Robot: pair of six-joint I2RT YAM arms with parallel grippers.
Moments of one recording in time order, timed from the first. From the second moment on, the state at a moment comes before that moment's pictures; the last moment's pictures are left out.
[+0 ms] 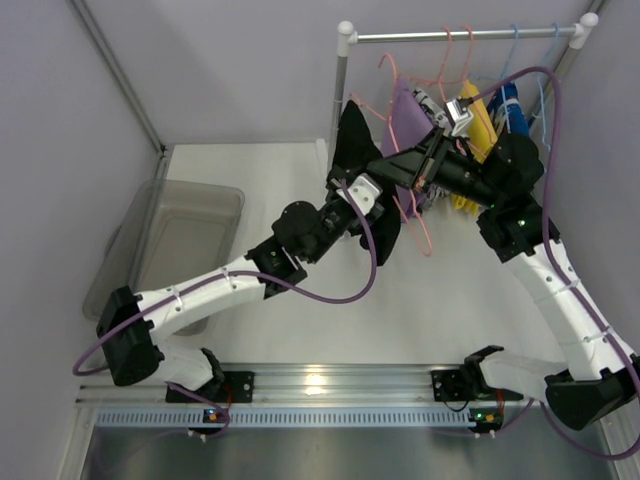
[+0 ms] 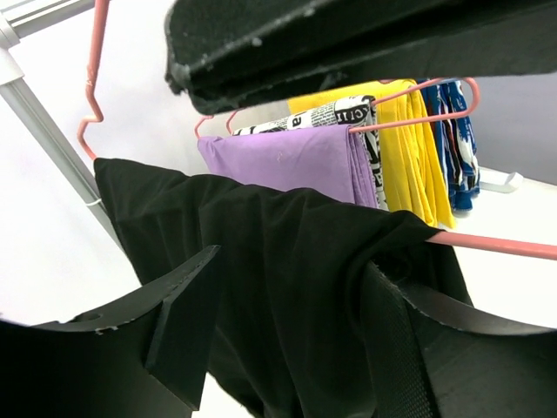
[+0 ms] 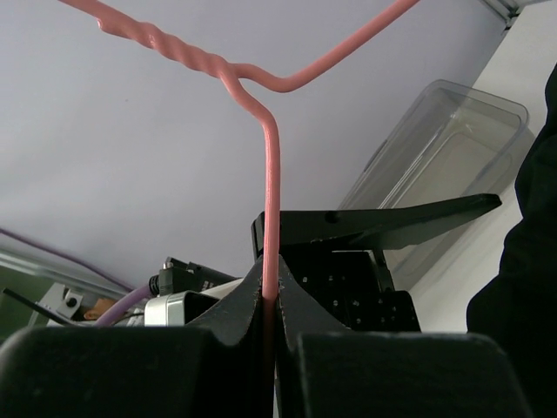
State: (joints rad) left arm -1.00 1.39 1.14 0.47 -0.26 0.38; right arm 0.42 1.14 1.35 -0.09 -0.65 1.08
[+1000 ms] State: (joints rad) left arm -0.98 1.22 1.27 0.16 -0.25 0.33; right arm 0.42 1.11 1.31 -0.10 -0.62 0.98
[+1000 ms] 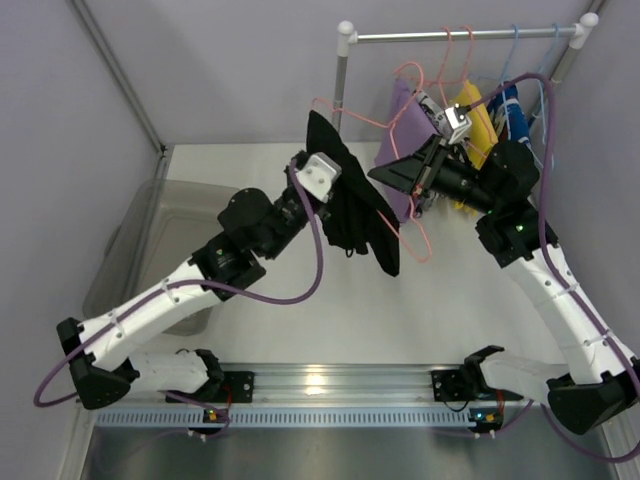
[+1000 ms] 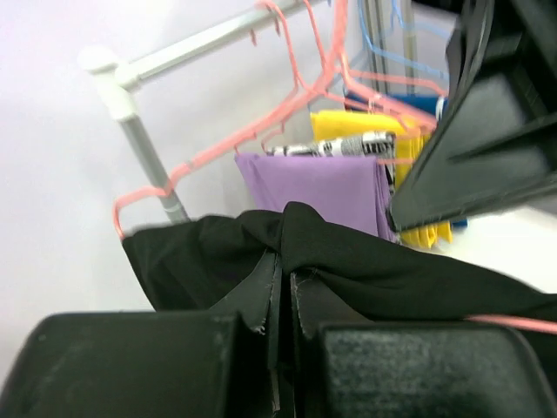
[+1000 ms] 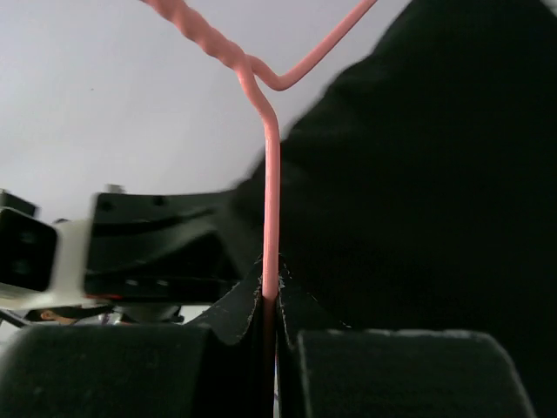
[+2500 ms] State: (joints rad) left arm -0.13 0.62 0.95 0.11 -0.65 0.63; right arm 0.47 1.09 1.26 -0.32 -0.47 0.49
